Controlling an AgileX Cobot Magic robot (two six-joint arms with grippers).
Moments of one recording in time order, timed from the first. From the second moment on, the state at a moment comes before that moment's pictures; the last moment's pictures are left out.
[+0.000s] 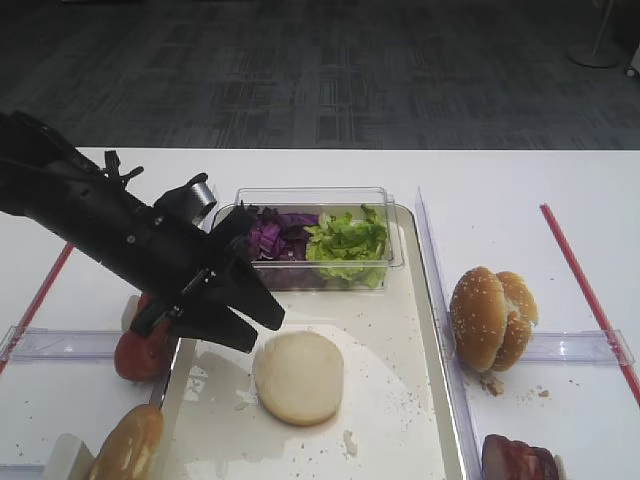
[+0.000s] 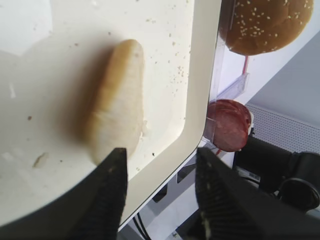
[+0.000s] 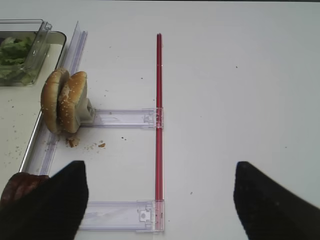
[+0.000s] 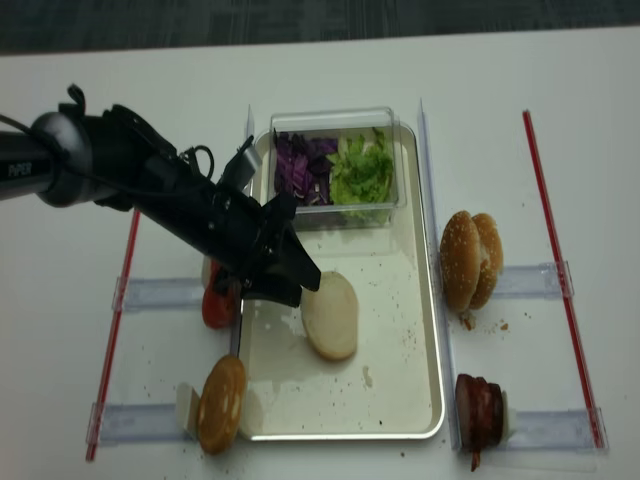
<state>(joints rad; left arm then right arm) -0.22 1.90 -1.04 -1.05 1.17 0.52 -0.02 -0.02 -0.48 0.03 1.14 -0.02</state>
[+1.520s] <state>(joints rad) -0.22 1.76 -1.43 -0.44 1.21 0.18 -0.02 -0.02 -0.48 0.03 1.14 -0.02</state>
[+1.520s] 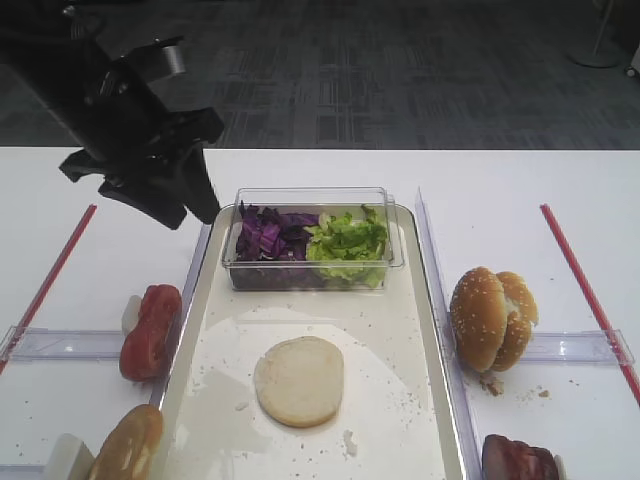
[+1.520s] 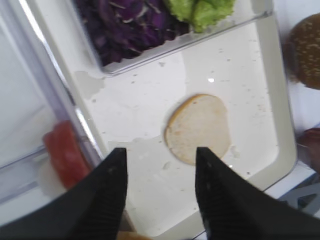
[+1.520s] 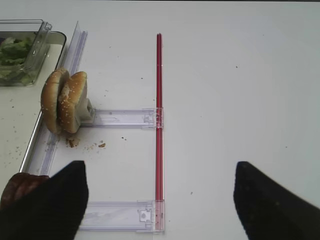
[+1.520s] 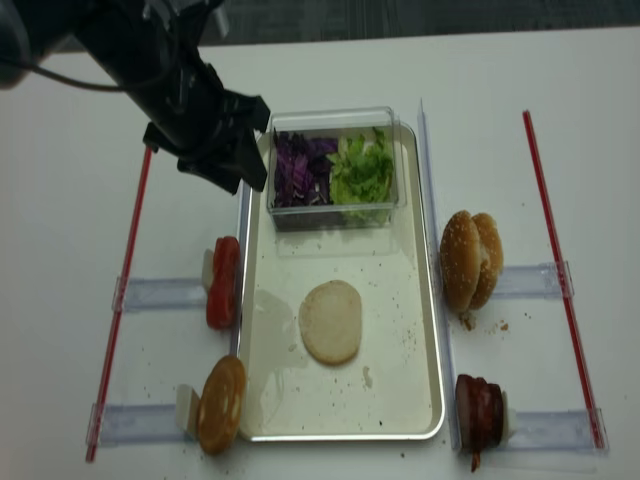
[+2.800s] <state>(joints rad) -0.22 1.76 -1.44 0.16 1.22 -0.06 -0.02 -0.02 -0.48 0.03 1.14 -0.02</state>
